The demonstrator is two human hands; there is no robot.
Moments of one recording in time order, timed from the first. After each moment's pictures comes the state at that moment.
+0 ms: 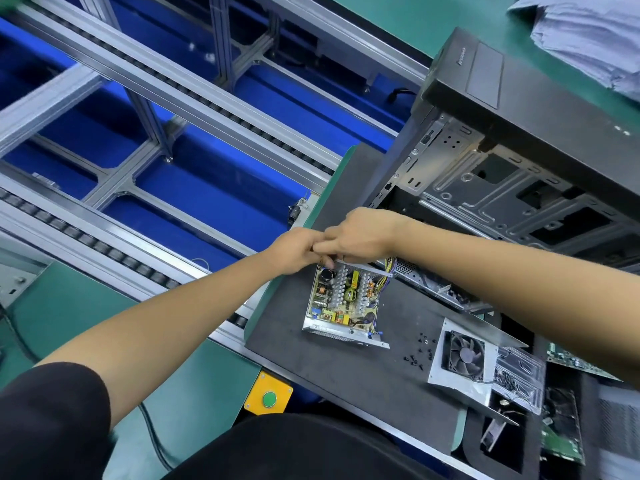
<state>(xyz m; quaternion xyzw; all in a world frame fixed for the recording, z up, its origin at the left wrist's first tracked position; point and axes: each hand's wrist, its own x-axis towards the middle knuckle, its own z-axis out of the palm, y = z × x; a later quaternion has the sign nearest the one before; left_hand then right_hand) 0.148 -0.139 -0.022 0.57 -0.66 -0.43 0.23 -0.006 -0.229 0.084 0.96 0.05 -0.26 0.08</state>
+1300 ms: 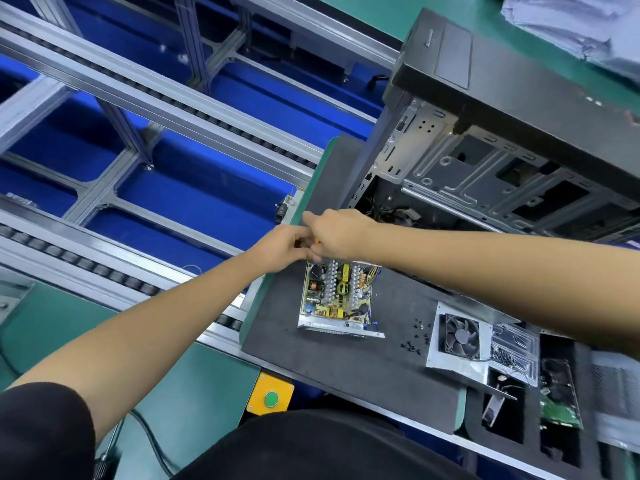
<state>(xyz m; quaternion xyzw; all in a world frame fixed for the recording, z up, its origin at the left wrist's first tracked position) 0.151 -0.137 -0.025 0.55 -0.65 -0.45 0.27 0.007 -0.203 0.076 0.94 -0.26 -0.23 -0.03</state>
